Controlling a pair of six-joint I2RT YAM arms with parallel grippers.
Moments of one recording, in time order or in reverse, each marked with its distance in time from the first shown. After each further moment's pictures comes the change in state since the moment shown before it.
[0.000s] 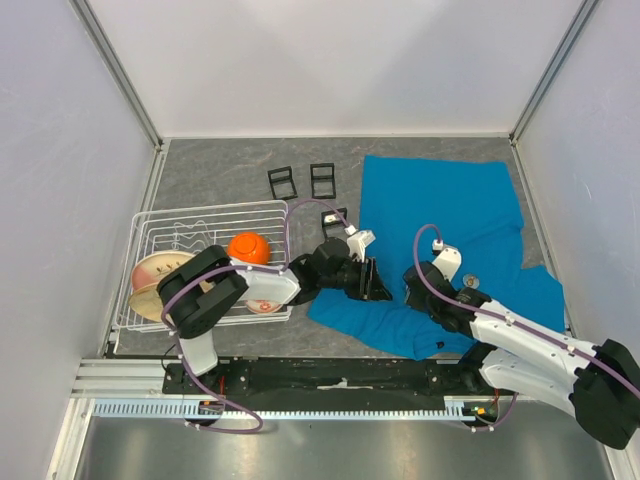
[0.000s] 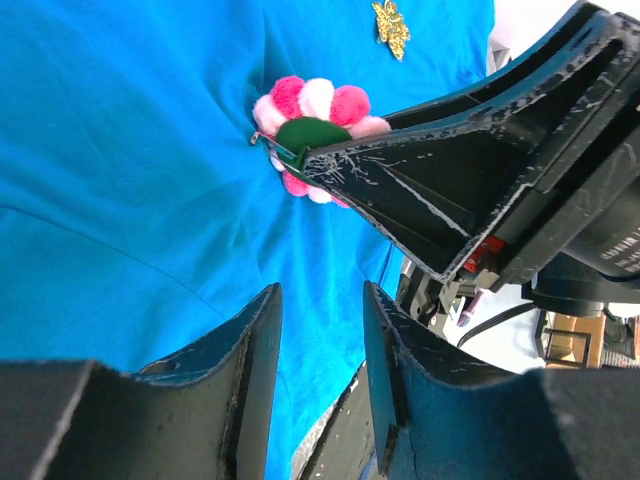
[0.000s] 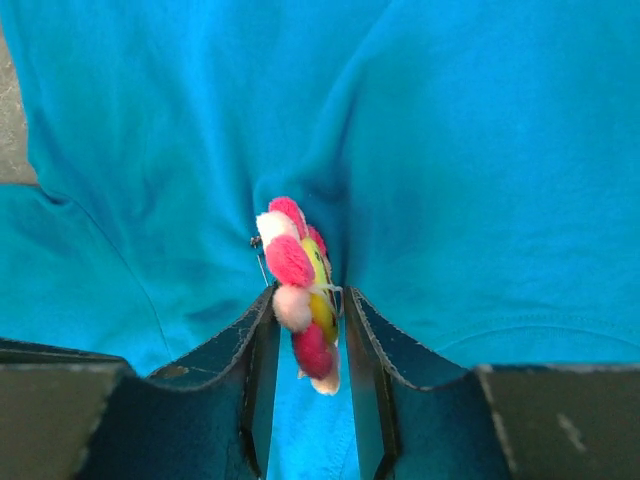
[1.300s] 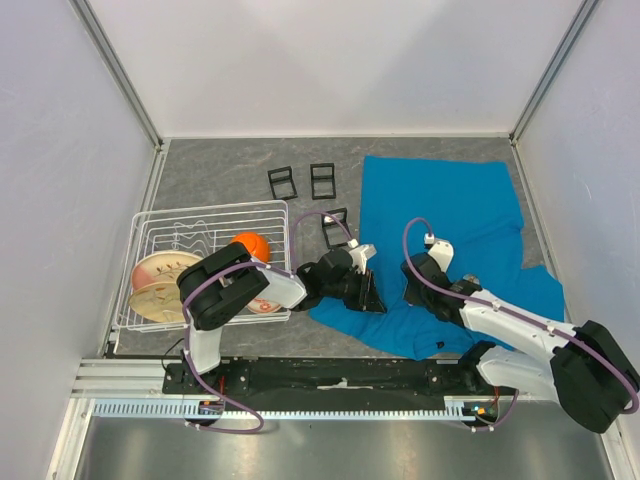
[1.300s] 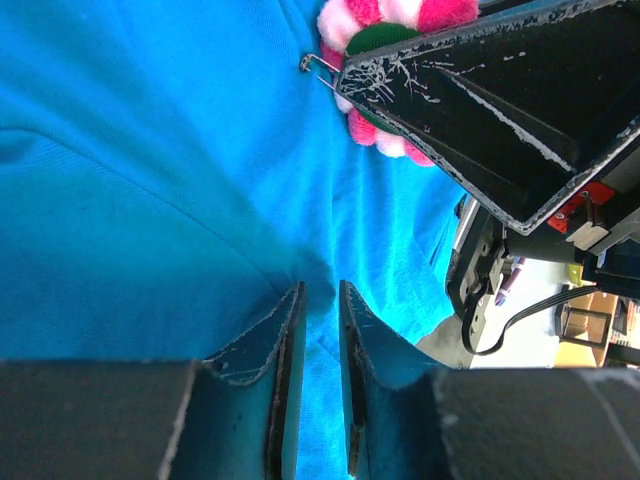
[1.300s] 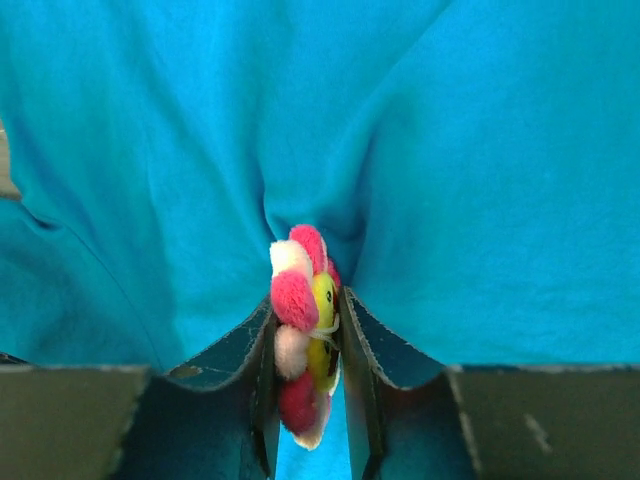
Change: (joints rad) left arm -0.017 0.129 -0.016 0.060 0.038 -0.003; right arm -0.070 0.126 0.019 0.097 -0.055 -0.117
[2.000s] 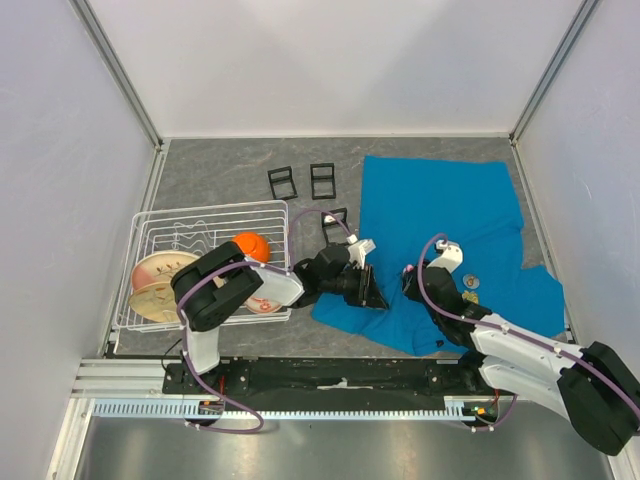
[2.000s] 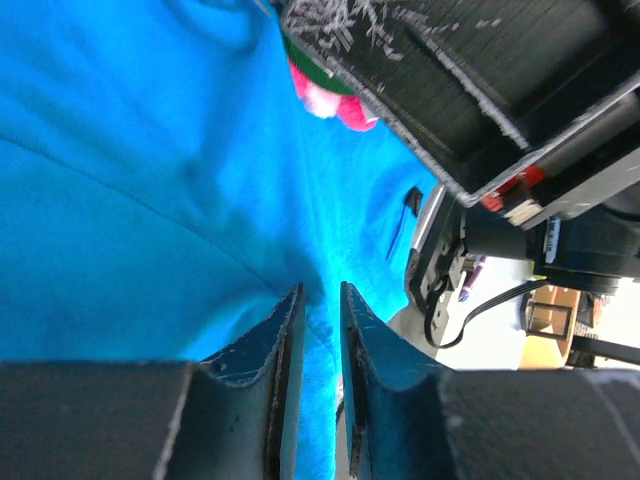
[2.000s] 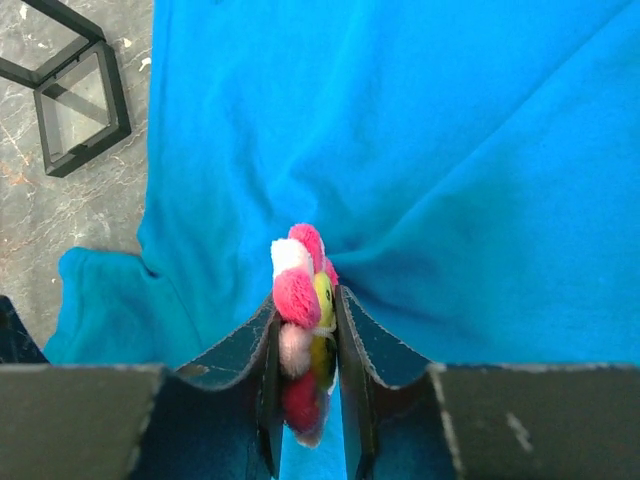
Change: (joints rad) left arm 0.016 -0.029 0.000 0.005 0.043 -0.036; right arm -0.013 -0.141 -0.233 0.494 0.023 -0.090
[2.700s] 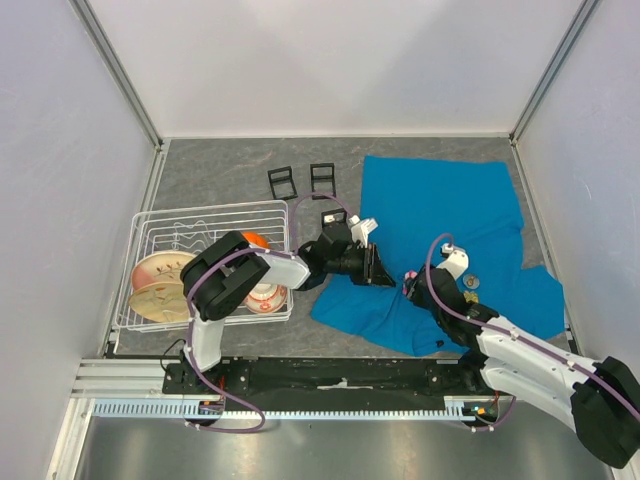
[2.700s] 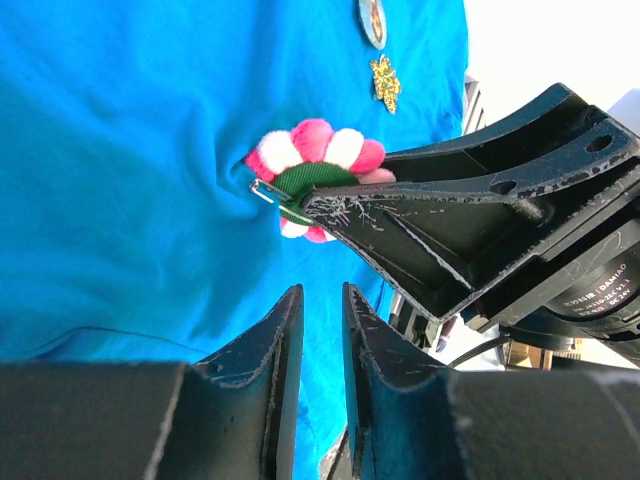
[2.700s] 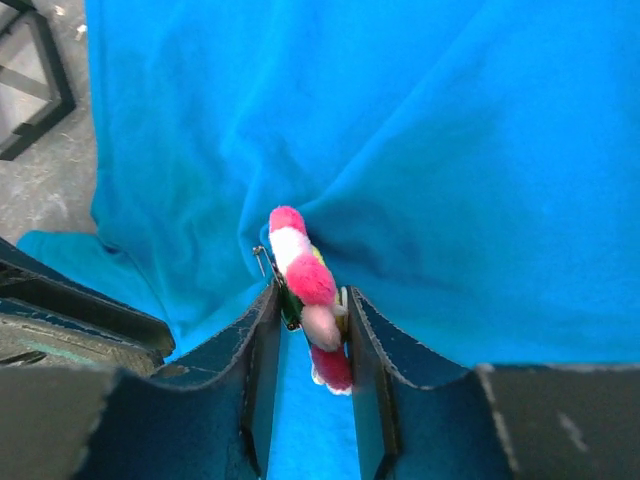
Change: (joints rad) left arm 0.085 0.076 0.153 0.008 0.059 -0.015; right arm -0.001 -0.107 0.017 -0.225 0.009 0.089
